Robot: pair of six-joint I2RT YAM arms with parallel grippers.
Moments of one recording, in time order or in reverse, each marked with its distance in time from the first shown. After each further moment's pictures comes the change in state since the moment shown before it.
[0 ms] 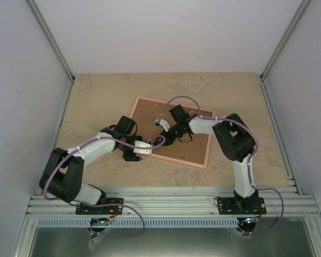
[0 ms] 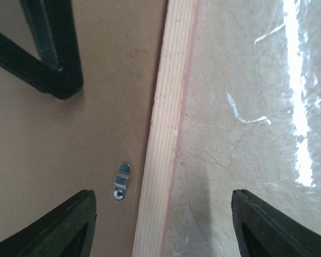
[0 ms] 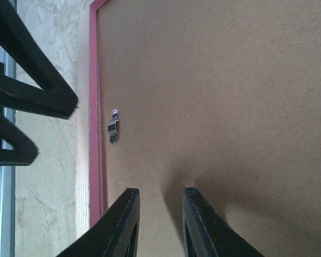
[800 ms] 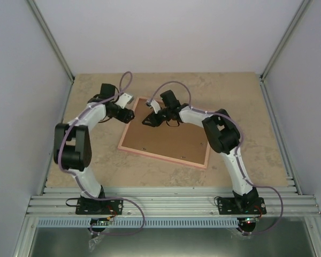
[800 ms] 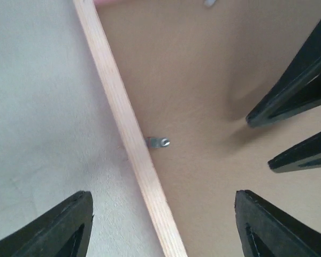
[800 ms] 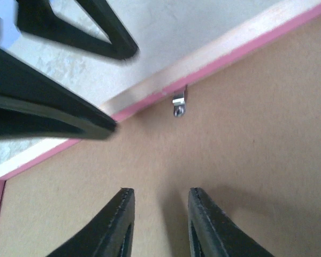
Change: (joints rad) left arm 0.319 0.411 0.505 0.045 -0.043 -0.842; right arm -0.013 0.274 0.424 0.159 0.099 0.139
